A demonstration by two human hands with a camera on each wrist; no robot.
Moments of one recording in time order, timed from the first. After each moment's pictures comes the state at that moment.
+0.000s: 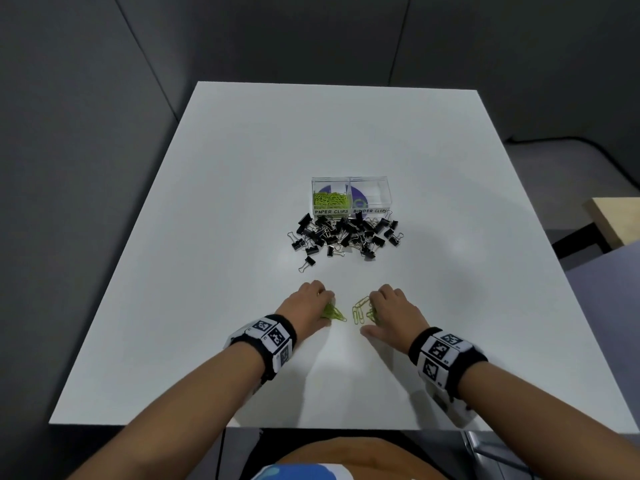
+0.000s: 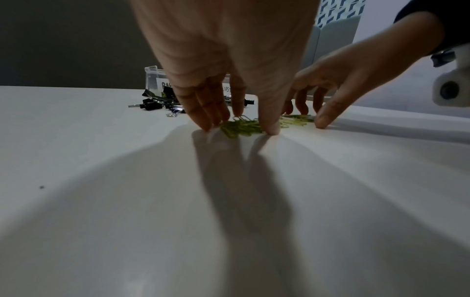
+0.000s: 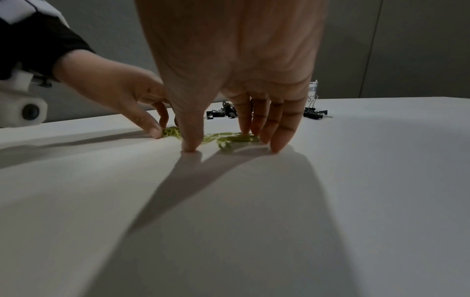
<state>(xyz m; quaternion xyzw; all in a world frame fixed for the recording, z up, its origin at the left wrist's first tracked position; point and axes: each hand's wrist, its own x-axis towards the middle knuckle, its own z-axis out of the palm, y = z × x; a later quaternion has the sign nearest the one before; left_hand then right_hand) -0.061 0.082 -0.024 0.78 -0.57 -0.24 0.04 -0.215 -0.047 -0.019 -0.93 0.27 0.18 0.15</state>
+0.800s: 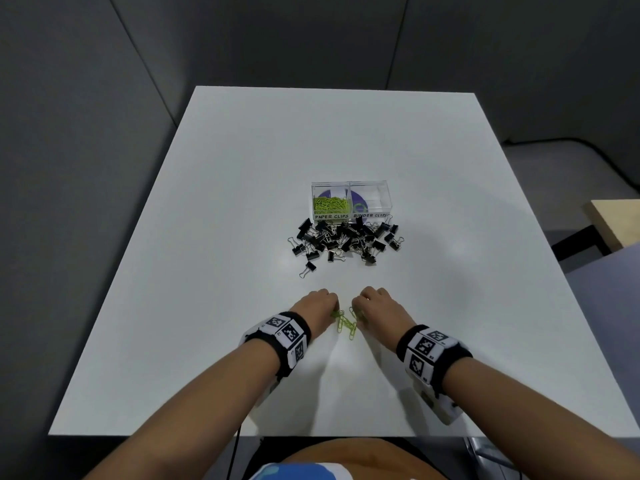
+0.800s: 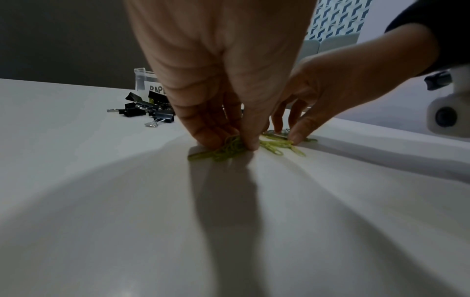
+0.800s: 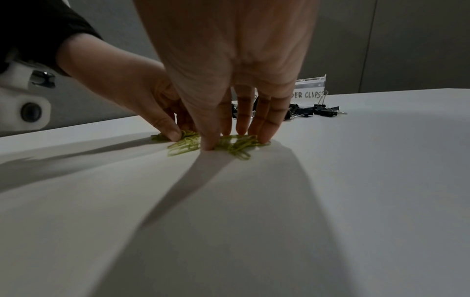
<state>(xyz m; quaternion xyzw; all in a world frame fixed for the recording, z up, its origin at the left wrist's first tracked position) -0.063 0.061 -0.028 0.79 -0.53 -0.30 0.03 -0.193 -0.036 -0.022 -0.96 0.20 0.13 0.14</state>
